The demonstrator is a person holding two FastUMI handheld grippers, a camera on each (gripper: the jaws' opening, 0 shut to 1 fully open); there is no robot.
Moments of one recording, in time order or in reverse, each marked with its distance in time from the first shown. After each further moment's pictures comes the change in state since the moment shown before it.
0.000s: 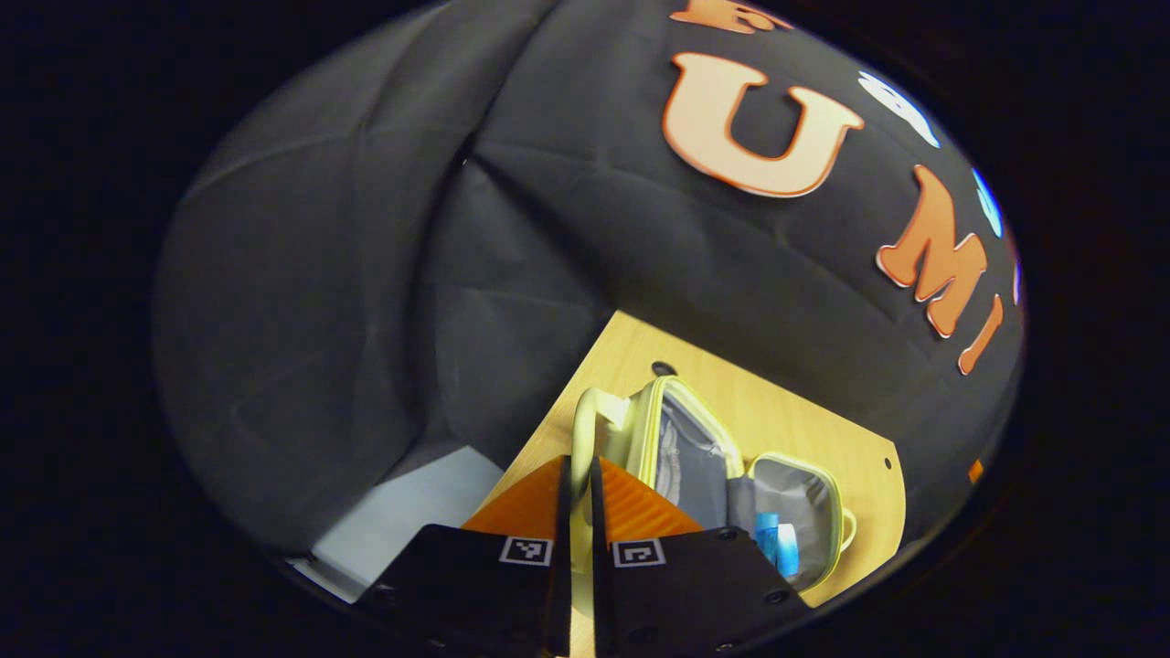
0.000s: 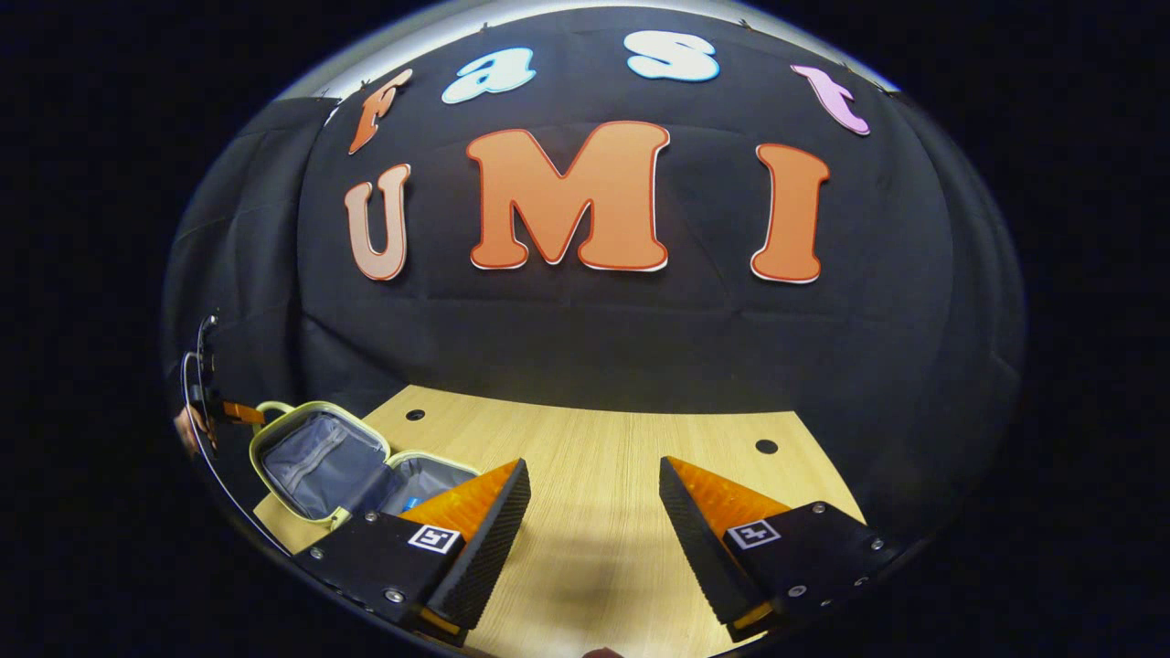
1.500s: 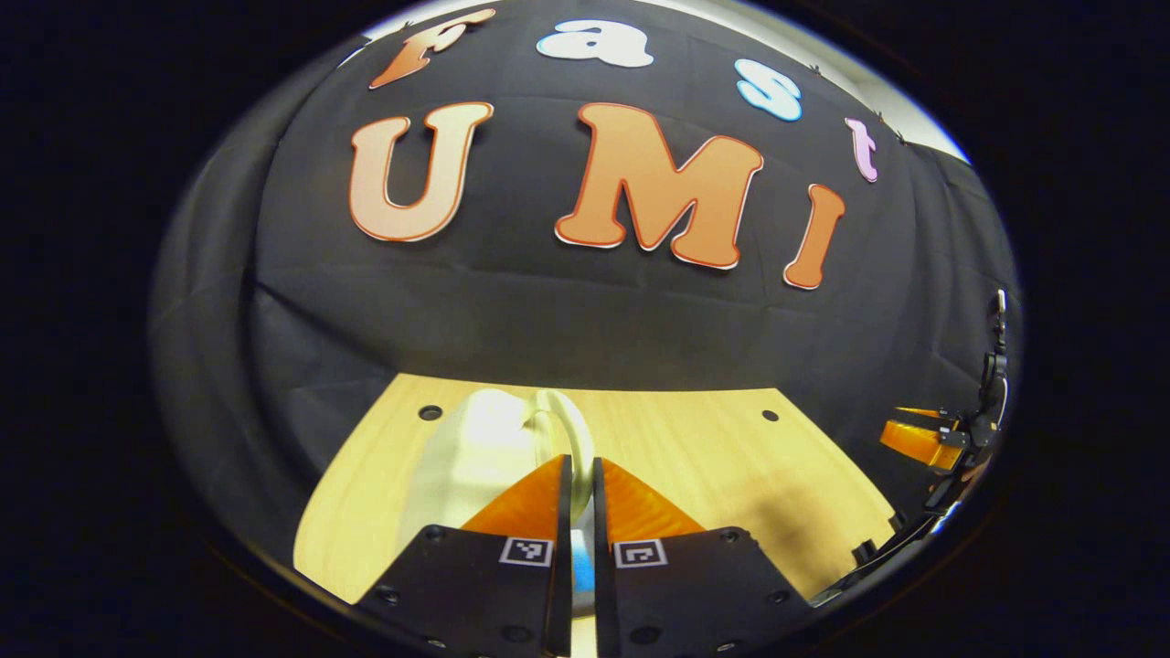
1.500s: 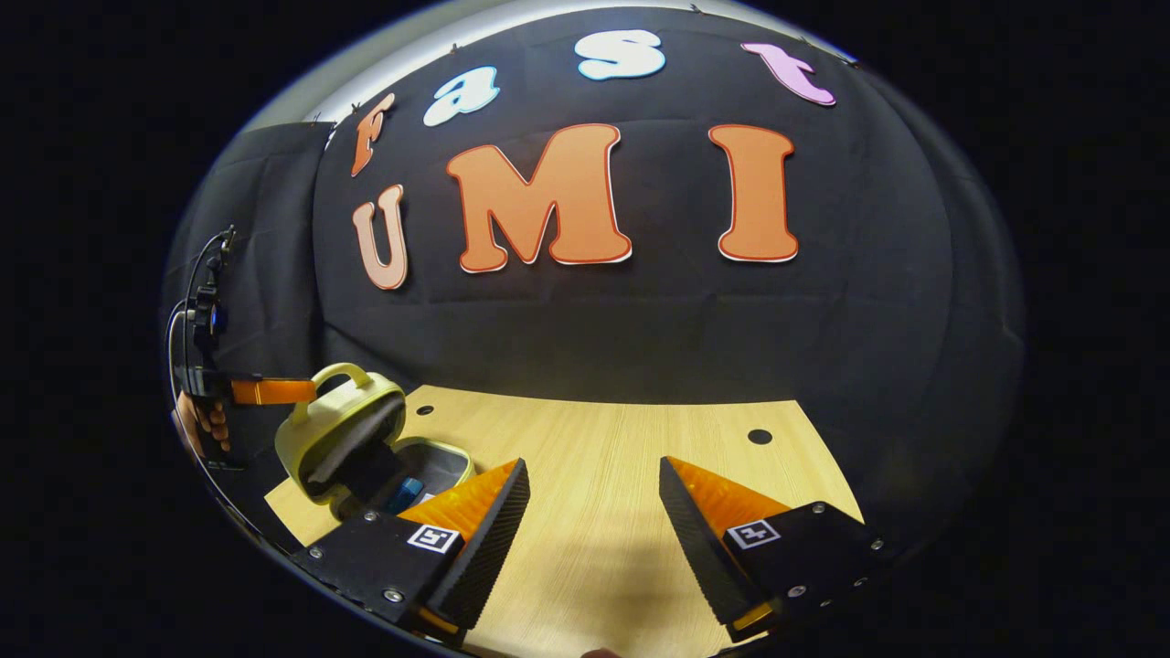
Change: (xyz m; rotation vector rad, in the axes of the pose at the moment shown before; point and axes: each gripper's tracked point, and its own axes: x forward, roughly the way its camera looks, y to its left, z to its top) left arm -0.082 -0.371 -0.072 0.325 -0.100 -0.338; right arm -0.026 -0.085 -0.033 0.071 0.000 0.090
